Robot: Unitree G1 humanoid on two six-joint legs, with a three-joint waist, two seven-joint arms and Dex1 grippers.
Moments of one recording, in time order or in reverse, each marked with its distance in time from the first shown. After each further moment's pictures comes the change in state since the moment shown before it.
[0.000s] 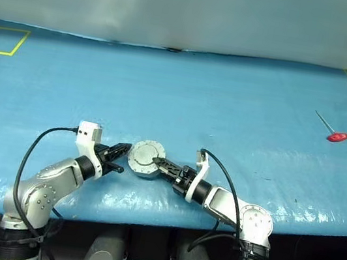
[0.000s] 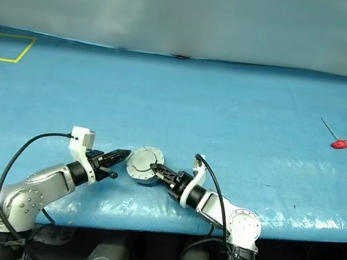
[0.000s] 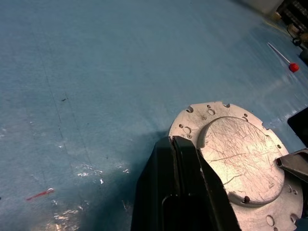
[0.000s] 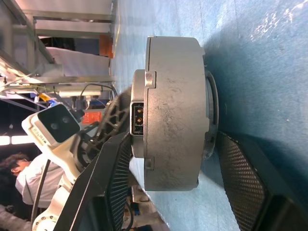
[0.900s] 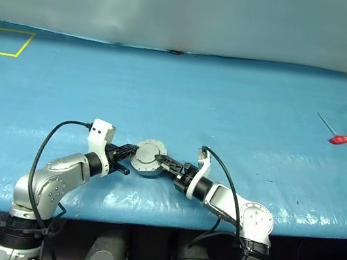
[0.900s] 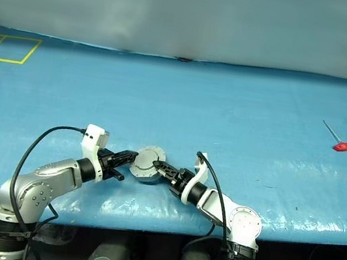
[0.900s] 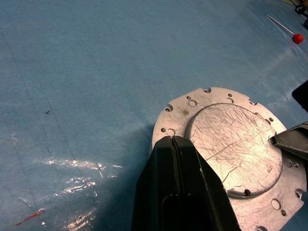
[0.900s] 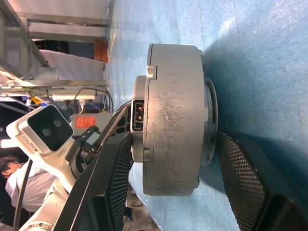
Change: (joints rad) left arm -0.068 0.121 -0.197 0.082 0.173 0.005 -0.078; right arm -0.021 -0.002 -0.004 -0.002 -0.005 -0.013 -0.043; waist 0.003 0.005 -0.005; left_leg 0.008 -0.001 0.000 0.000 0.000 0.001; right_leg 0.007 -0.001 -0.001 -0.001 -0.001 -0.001
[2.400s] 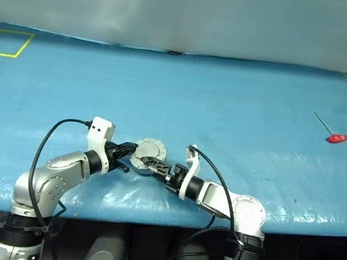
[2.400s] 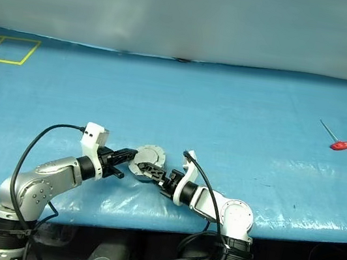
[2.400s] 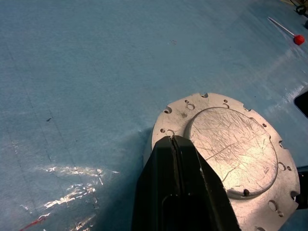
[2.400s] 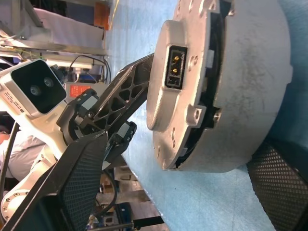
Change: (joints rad) left arm -0.016 0.002 0.005 0.009 0.002 0.000 0.006; right arm -0.039 0.026 0.053 -0.007 -0.155 0.059 0.107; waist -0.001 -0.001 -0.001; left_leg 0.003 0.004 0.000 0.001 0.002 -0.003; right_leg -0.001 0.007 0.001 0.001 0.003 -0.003
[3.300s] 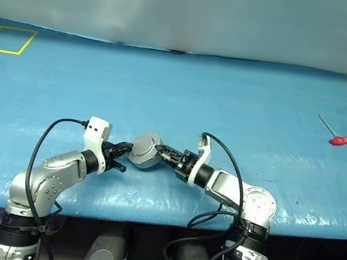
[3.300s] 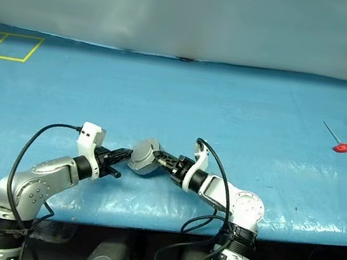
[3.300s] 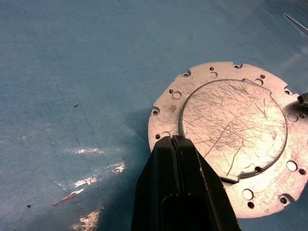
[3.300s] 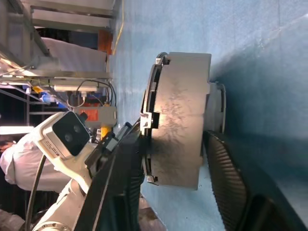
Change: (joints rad) left arm 0.000 0.021 0.009 0.002 -0.008 0.000 0.013; right arm -0.090 0.041 -0.200 0.035 0.088 0.106 -0.144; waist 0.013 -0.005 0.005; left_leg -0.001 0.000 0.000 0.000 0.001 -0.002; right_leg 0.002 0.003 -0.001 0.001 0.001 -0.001
